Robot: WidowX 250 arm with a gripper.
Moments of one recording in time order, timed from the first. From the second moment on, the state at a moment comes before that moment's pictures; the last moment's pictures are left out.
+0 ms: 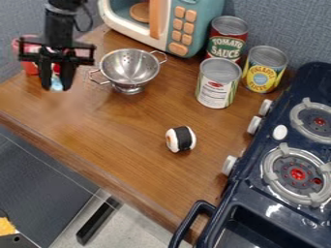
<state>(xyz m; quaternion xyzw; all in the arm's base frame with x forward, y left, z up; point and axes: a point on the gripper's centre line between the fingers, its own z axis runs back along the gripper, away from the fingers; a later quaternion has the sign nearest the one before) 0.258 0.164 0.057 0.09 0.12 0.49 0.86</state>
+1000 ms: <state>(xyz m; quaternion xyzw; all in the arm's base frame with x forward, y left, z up) 0.293 0.087 0.035 0.14 0.19 0.21 0.95</state>
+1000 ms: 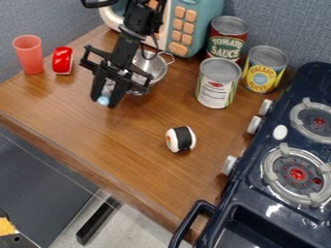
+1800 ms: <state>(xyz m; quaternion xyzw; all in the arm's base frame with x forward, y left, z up) 0.291 0.032 0.085 0.04 0.01 0.01 1.00</state>
